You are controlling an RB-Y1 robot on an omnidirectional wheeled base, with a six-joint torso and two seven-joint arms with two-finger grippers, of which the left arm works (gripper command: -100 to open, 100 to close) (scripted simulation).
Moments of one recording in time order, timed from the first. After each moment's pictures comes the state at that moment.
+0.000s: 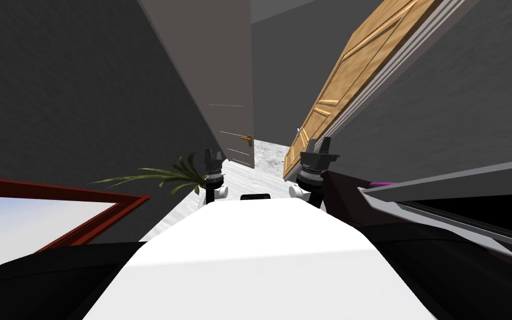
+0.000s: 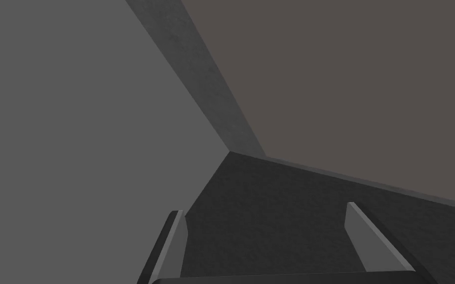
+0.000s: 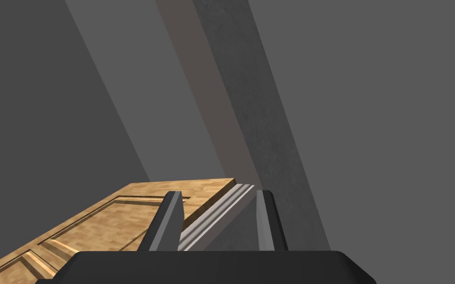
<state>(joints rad) 0.40 0.03 -0.03 -2.06 -0.05 -0.60 0.03</state>
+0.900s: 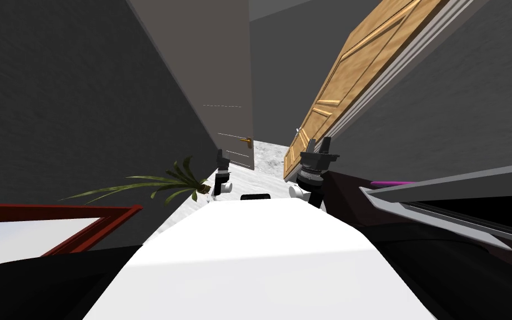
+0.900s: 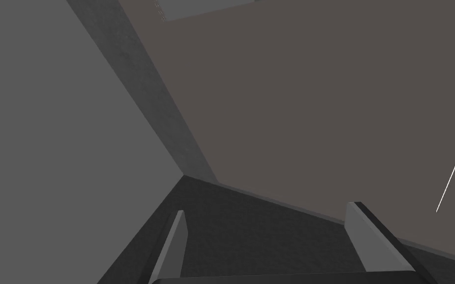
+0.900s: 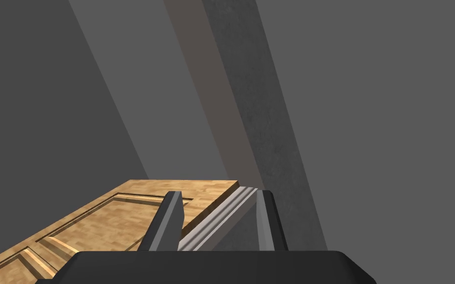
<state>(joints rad) 0.24 0.05 -0.05 -1.82 -0.02 -0.58 0.05</state>
